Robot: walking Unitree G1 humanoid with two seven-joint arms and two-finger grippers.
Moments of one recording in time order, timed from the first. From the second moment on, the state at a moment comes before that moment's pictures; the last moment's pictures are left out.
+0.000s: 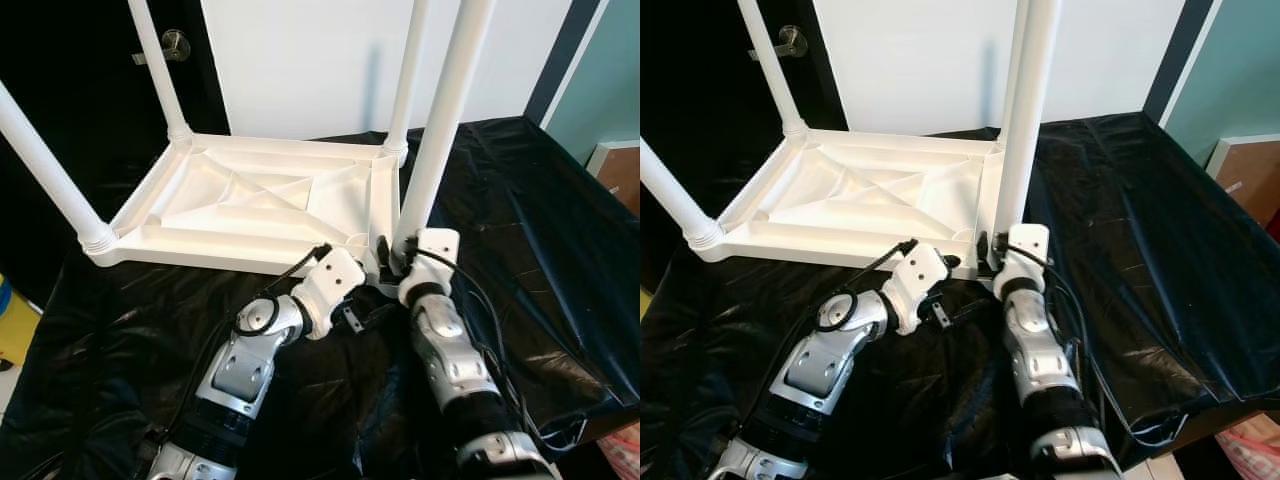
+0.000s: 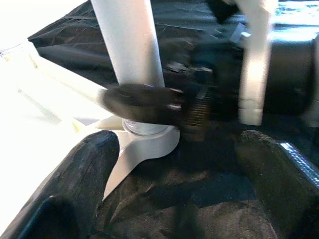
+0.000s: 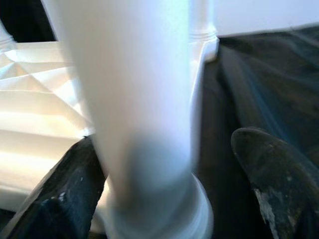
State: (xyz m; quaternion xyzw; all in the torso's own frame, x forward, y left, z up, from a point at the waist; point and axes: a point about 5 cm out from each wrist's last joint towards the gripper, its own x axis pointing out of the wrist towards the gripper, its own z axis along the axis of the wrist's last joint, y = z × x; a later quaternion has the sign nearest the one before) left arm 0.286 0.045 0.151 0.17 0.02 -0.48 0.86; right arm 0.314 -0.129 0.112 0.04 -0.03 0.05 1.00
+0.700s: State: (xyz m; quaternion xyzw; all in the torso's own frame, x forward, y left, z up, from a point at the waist) left arm 0.291 0.044 0.159 0.17 0.01 -0.48 0.86; right arm 0.356 -0.156 0.152 -0.07 -0.02 0.33 0.94
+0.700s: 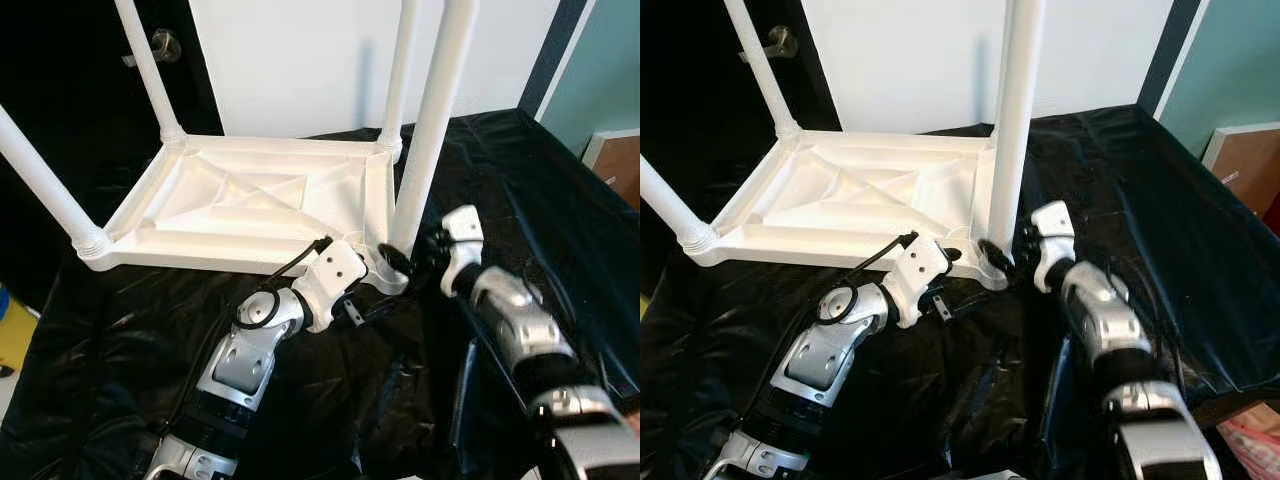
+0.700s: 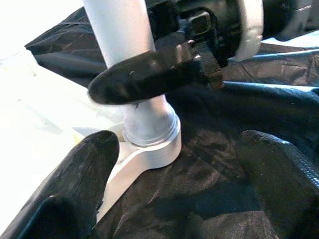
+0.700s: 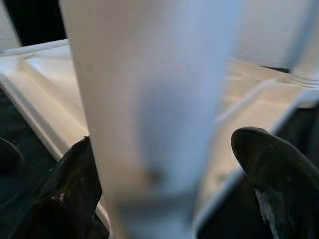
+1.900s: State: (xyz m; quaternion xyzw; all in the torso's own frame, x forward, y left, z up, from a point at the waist) left arm 0.294 0.054 0.158 0.18 0.01 -0.47 0.86; right arm 0.356 -0.150 0.121 -0.05 0.04 0.23 0.97
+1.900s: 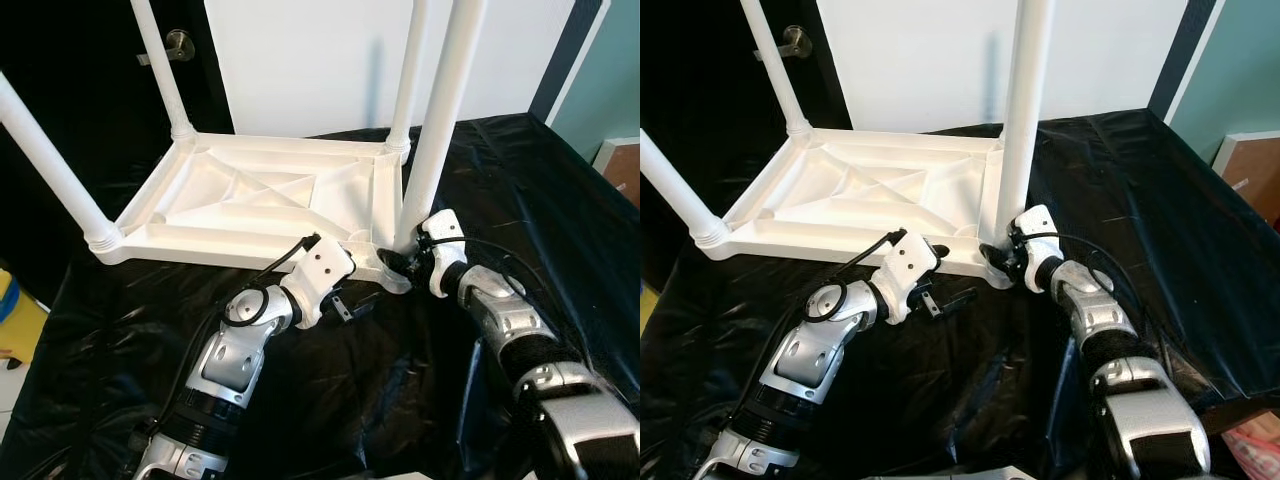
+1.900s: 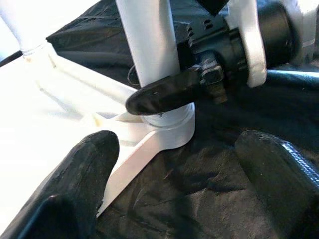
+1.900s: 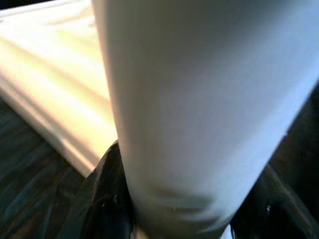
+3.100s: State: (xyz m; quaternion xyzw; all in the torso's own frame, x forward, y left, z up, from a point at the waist) left arm 0.284 0.059 0.147 0.17 0.02 -0.47 0.87; right arm 0.336 -0.120 0.135 0.08 -0.01 0.00 1.00
